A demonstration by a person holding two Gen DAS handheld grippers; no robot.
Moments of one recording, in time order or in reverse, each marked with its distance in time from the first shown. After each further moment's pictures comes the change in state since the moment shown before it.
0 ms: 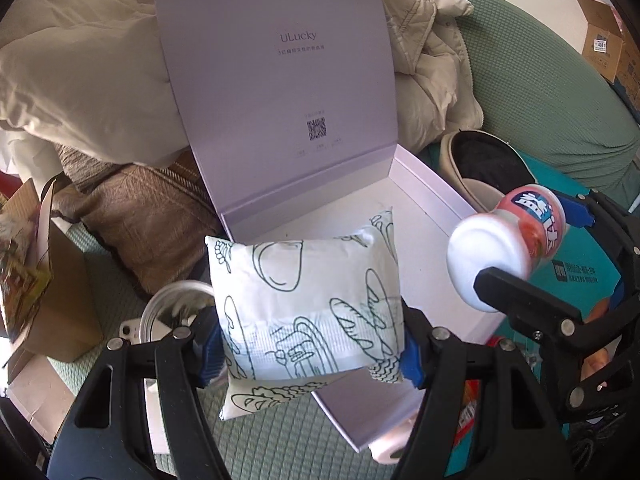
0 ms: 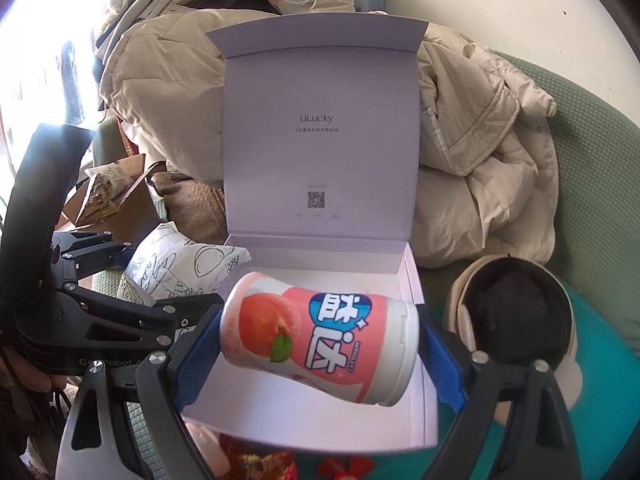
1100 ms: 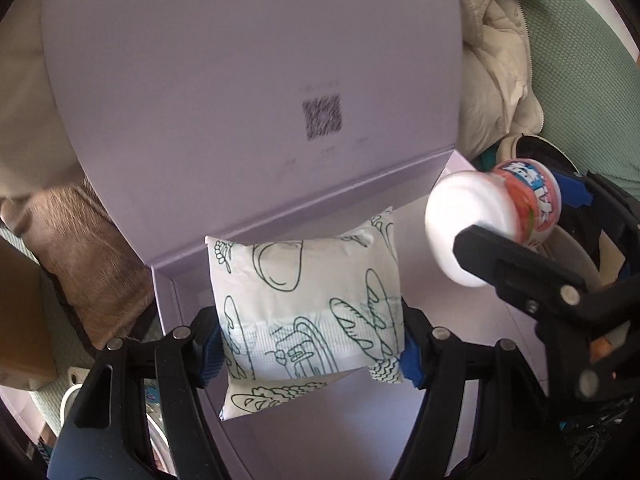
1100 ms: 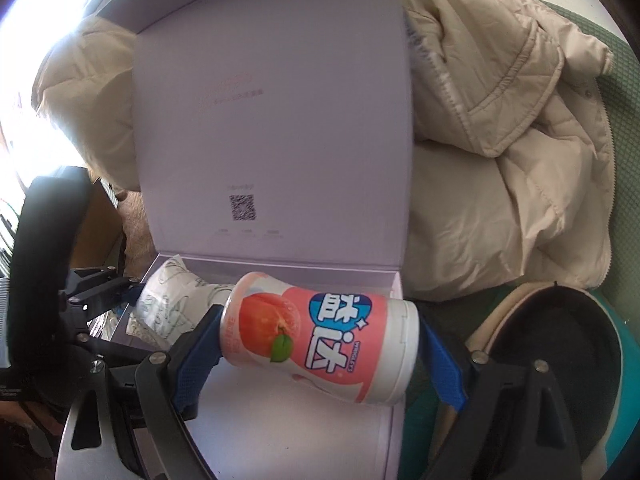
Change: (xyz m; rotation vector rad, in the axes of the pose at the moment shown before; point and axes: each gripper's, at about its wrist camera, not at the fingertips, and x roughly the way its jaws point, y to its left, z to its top) left arm 0.110 -0.007 0.040 -0.086 0.106 0.051; right arm 0.107 -0.057 0.026 -0.004 0.077 0.097
